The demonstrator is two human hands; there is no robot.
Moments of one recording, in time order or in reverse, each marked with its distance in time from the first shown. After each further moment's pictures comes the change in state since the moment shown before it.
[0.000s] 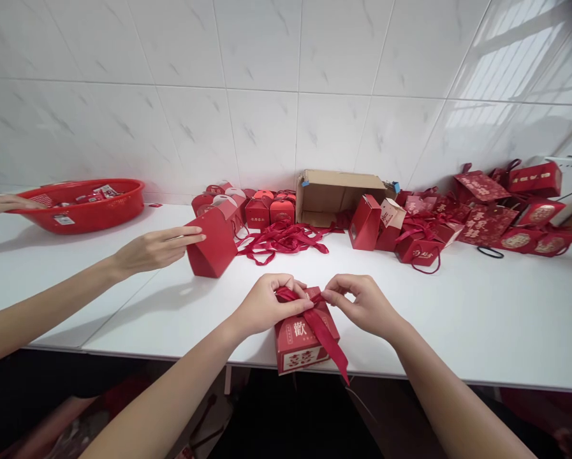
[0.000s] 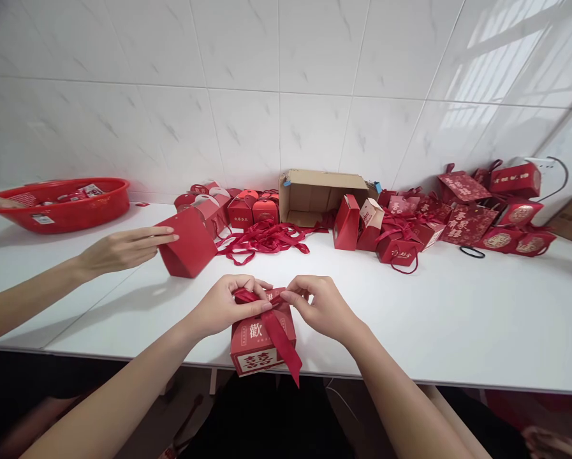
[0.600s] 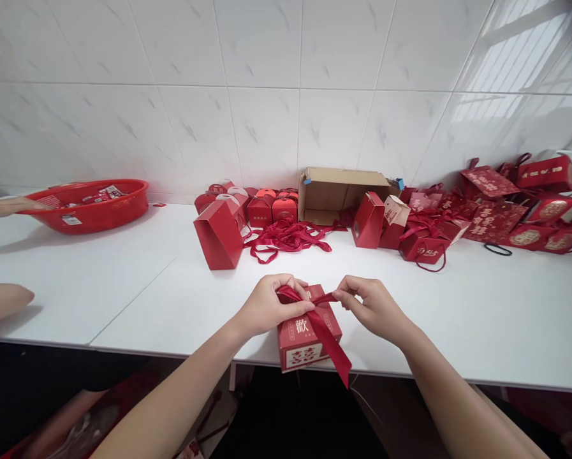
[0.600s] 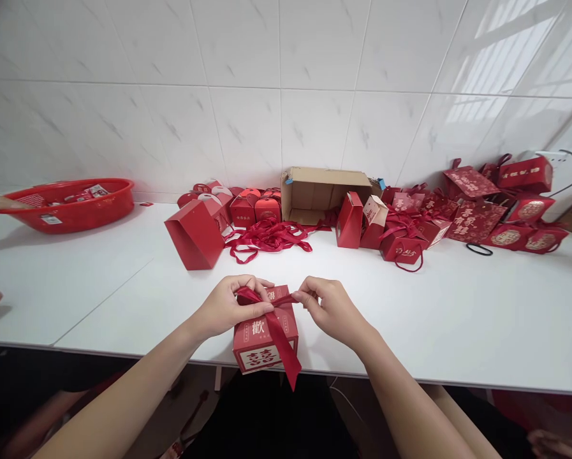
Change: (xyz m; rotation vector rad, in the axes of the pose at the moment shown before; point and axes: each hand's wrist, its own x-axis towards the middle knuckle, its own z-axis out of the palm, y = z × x) left_hand -0.003 -0.005 0.001 0.019 0.023 -0.021; right_hand -0.011 0.008 0.000 -0.060 0.015 0.058
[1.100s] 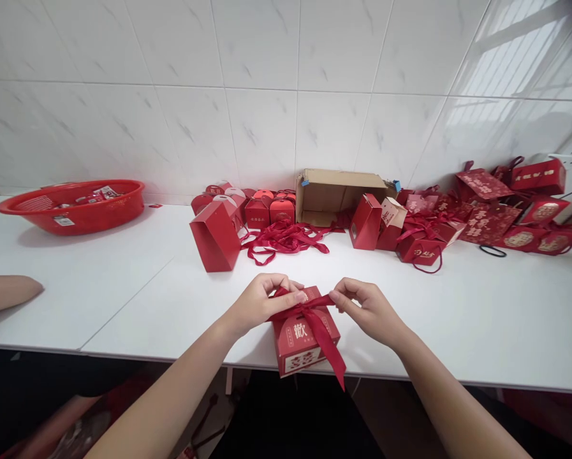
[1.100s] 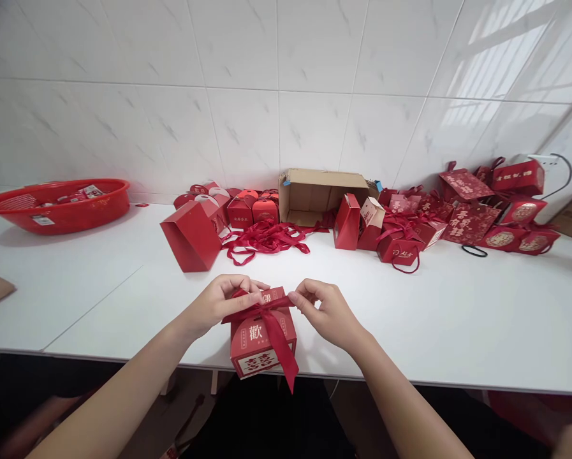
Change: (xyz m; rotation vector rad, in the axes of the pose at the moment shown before) left_hand 0.002 0.002 -0.011 -0.232 -0.103 -0.074; right_hand -0.001 -0.001 0.003 0.202 -0.001 0.082
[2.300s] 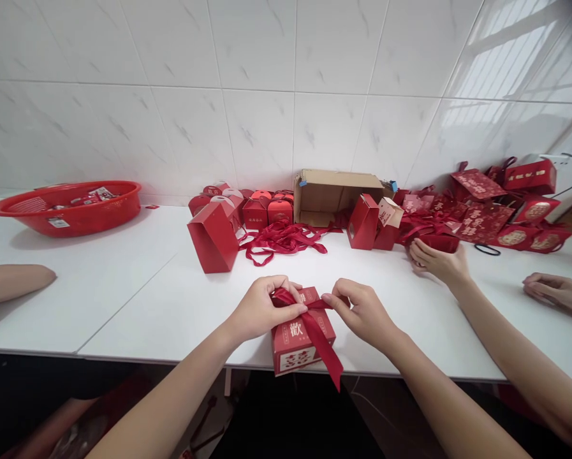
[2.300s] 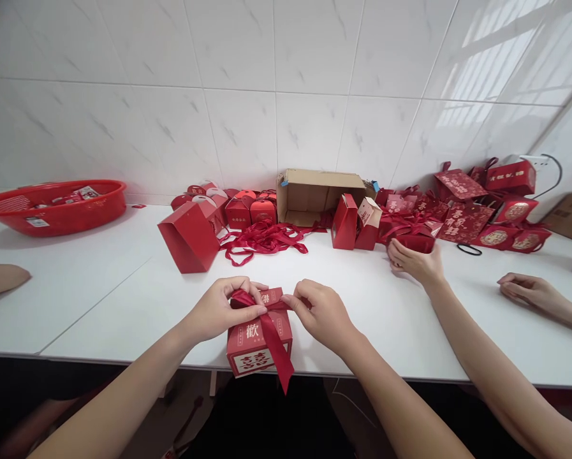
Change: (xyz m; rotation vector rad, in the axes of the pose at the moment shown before) left_hand -0.005 -0.003 0.006 0.245 0.075 0.089; right_hand -0.002 0.012 0.010 -0.272 0.093 -0.105
